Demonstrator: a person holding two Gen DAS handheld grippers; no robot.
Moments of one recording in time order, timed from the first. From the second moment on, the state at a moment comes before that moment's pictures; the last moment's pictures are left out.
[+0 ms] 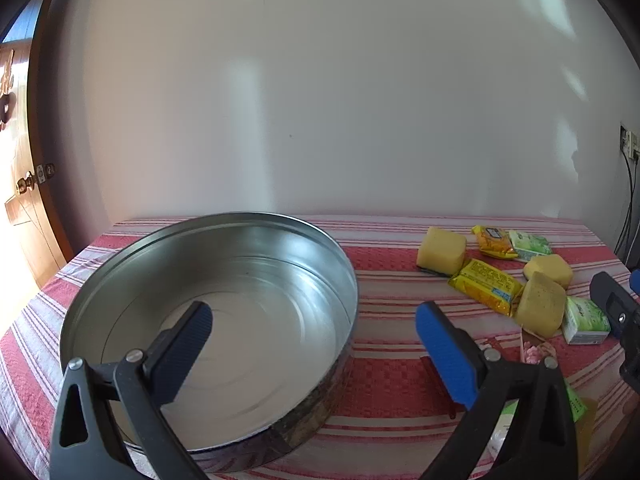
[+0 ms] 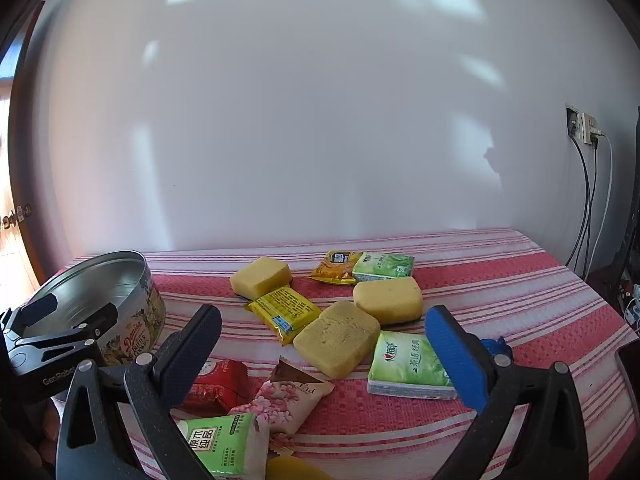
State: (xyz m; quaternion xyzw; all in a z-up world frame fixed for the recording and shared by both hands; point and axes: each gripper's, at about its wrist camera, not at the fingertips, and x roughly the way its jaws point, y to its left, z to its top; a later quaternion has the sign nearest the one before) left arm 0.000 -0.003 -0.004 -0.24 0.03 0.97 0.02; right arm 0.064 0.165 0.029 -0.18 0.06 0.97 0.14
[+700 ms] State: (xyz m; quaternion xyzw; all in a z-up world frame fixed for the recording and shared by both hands) left arm 0.028 0.033 -0.004 -0.22 0.10 0.96 0.12; right arm 0.090 0.195 0.011 -0.28 0.05 0.95 0.09
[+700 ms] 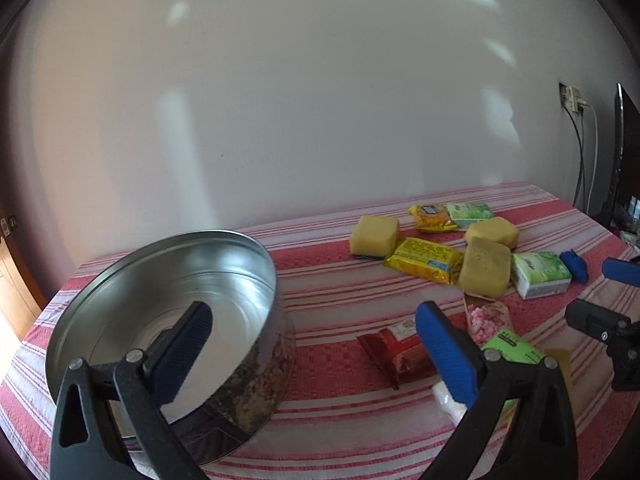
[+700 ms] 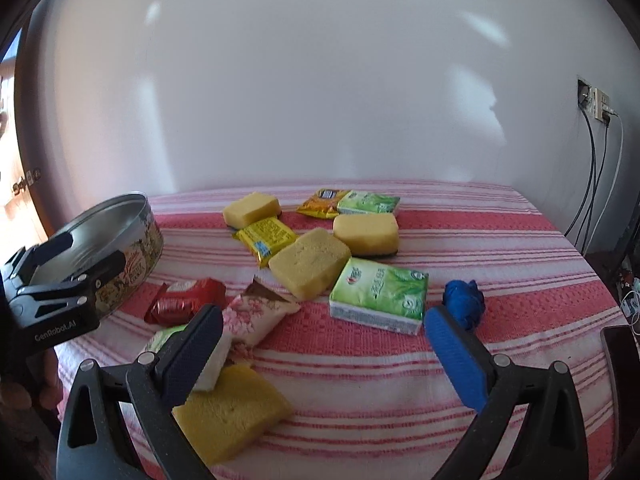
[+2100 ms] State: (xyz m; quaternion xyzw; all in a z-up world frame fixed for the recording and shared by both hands) left arm 0.040 0.122 -0.050 -0.45 0.06 0.88 0.15; right arm 0.110 0.251 -0.006 -0.37 0.07 0.93 0.03
